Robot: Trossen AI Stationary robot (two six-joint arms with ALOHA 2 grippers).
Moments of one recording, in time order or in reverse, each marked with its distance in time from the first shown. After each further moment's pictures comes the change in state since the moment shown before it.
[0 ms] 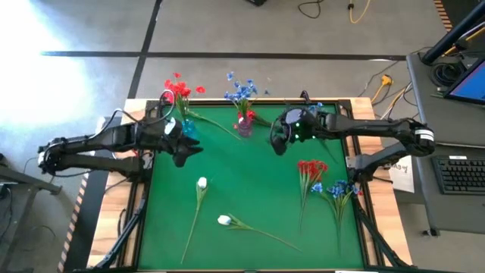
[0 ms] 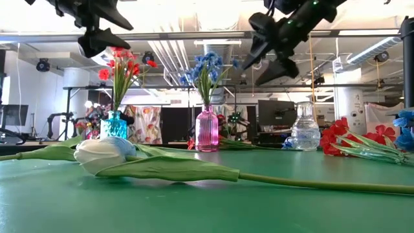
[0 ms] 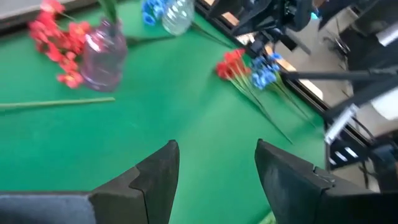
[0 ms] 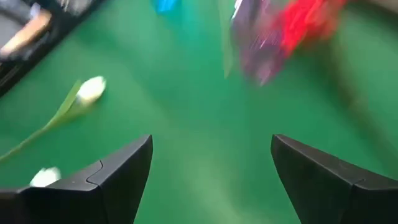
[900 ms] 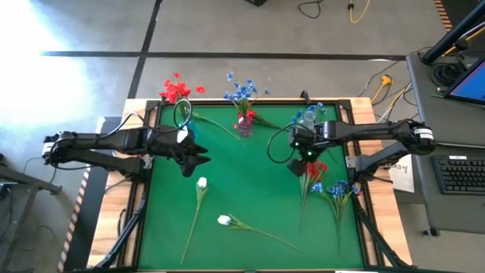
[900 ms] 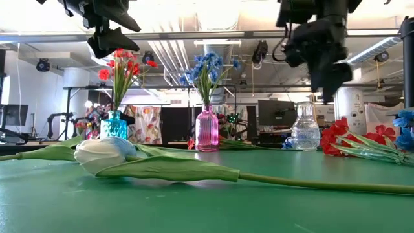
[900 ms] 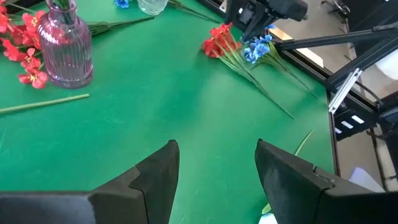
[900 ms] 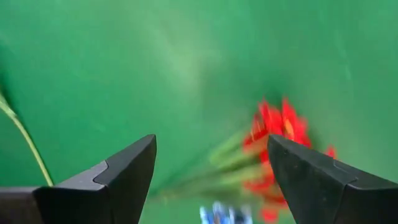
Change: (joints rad) left arm -0.104 0.128 0.017 0.061 -0.026 0.062; right arm 0.101 0.002 0.000 -0.513 -0.118 0.096
